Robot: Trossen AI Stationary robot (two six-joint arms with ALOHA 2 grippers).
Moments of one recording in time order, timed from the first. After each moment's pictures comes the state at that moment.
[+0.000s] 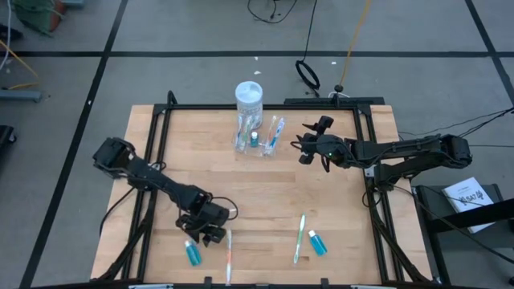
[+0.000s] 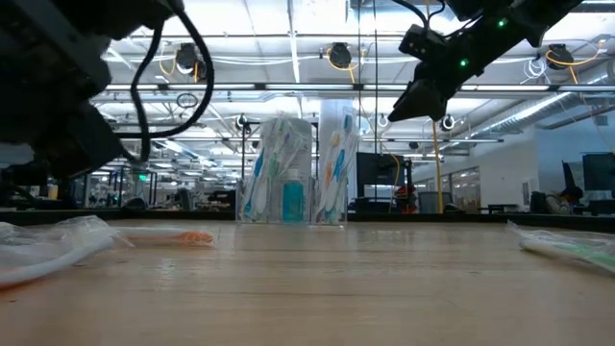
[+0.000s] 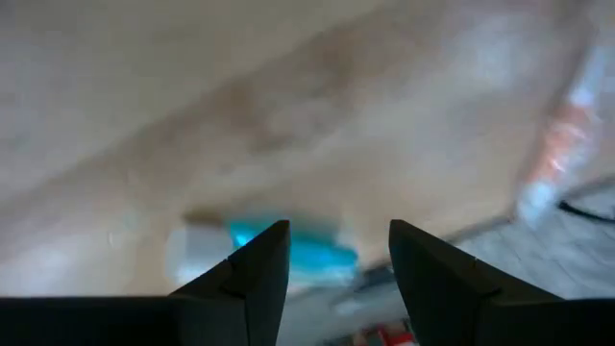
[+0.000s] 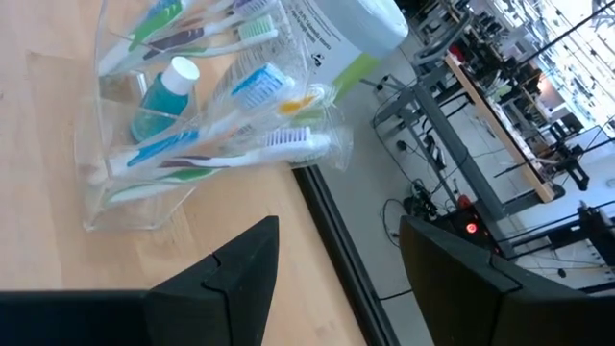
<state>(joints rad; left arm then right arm) -0.44 1.67 0.83 -0.41 0.64 -1.65 -0.10 1.16 0.67 0.02 0.70 -0.40</state>
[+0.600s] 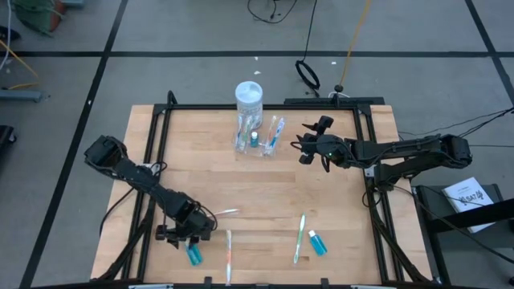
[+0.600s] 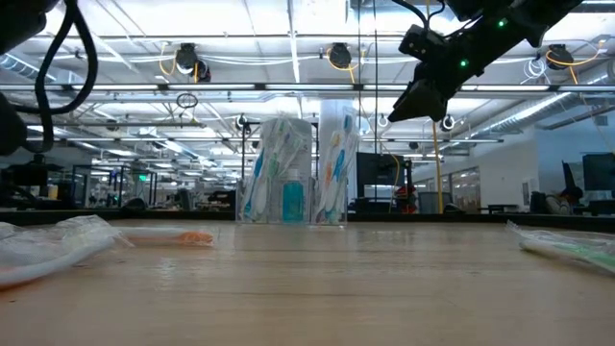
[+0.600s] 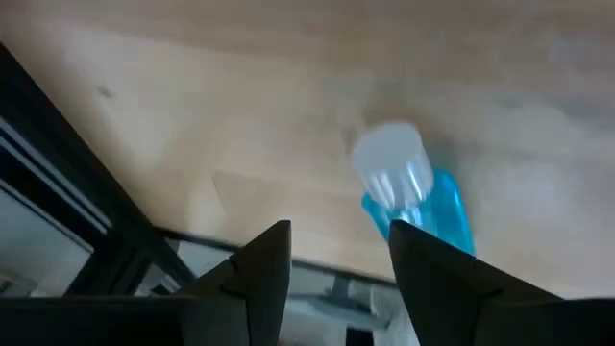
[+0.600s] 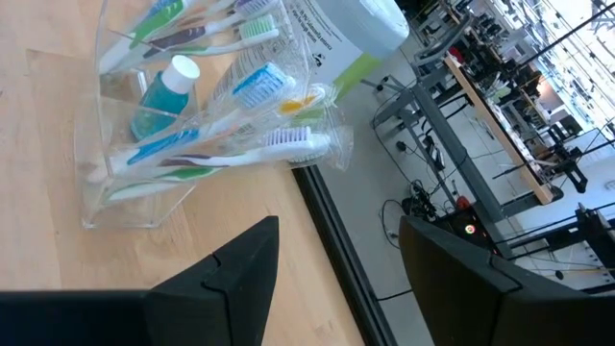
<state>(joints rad) -0.58 1.58 0.78 -0.55 0.63 -2.30 -0.10 1.16 0.67 0.02 0.70 -0.41</state>
